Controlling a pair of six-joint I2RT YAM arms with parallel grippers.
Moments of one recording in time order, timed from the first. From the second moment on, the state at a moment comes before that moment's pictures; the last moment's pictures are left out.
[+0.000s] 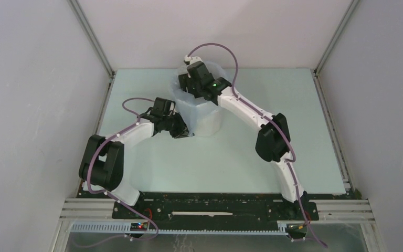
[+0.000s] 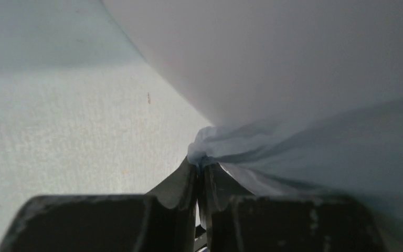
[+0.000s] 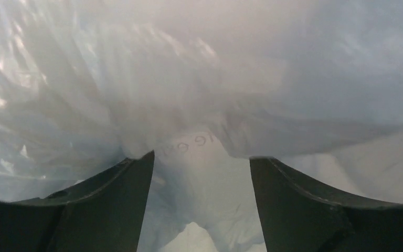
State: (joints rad) left arm -0.35 1.57 0.95 -0.30 0.44 -0.76; right arm 0.72 2.21 2.16 -0.57 0.15 0.31
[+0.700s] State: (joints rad) left arm -0.35 1.57 0.94 -0.30 0.42 -0.75; right arm 0.71 1.85 1.77 -0.58 0.14 0.27
